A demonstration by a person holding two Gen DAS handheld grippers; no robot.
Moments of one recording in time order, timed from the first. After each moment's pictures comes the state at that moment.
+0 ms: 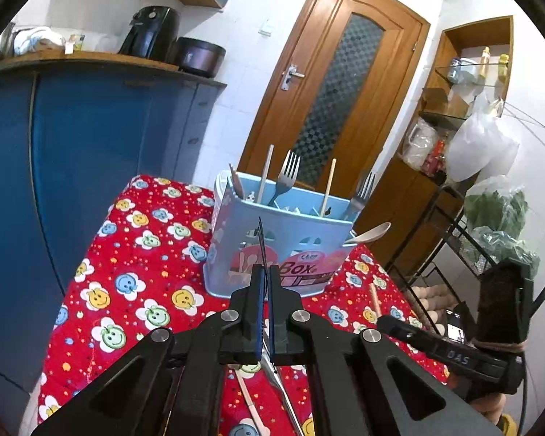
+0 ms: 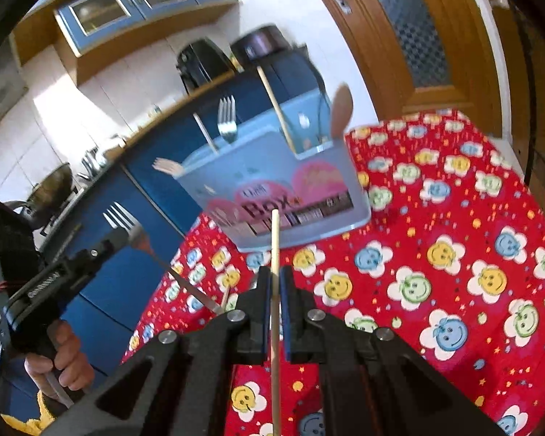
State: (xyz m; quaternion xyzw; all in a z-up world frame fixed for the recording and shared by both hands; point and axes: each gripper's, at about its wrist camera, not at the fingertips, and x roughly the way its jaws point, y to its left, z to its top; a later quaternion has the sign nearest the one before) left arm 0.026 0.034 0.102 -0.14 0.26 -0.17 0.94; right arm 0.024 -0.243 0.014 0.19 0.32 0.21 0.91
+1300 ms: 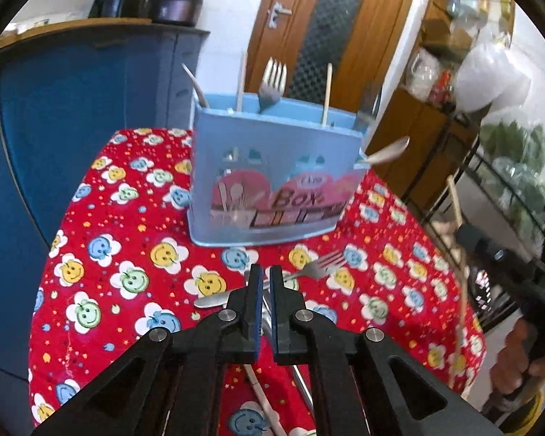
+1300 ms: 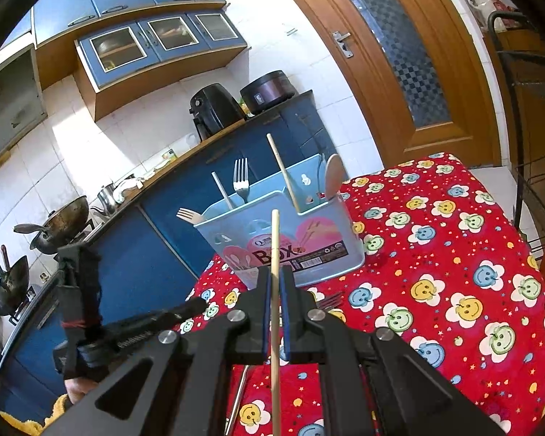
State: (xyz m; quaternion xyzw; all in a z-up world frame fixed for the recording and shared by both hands) left arm 0.057 -0.014 0.051 -0.05 0.38 -0.18 0.91; right arm 0.004 -0.267 0.034 0.21 0.24 0.21 0.92
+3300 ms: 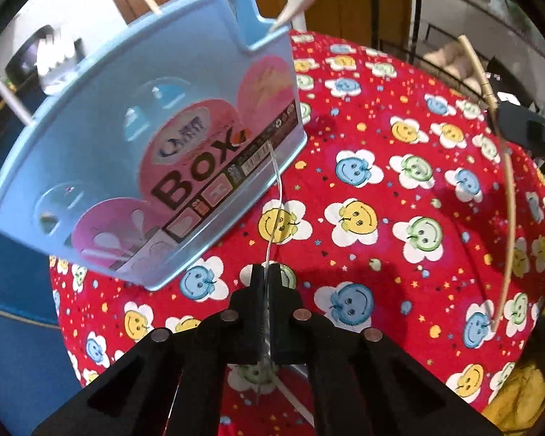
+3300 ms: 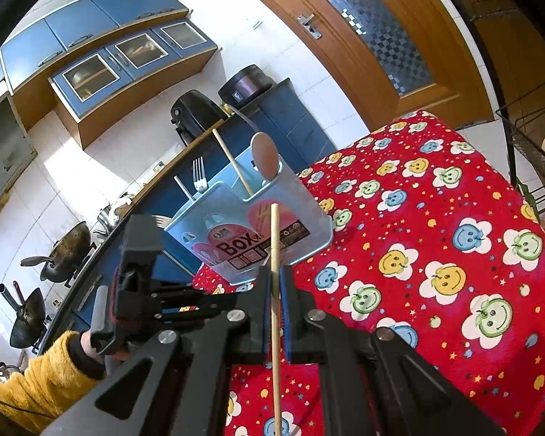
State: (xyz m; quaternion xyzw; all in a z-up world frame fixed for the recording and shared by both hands) left arm 0.108 -0.129 0.018 0.26 0.46 -0.25 0.81; right arm 0.016 -0.313 -0.009 0.29 0.26 0.21 0.90
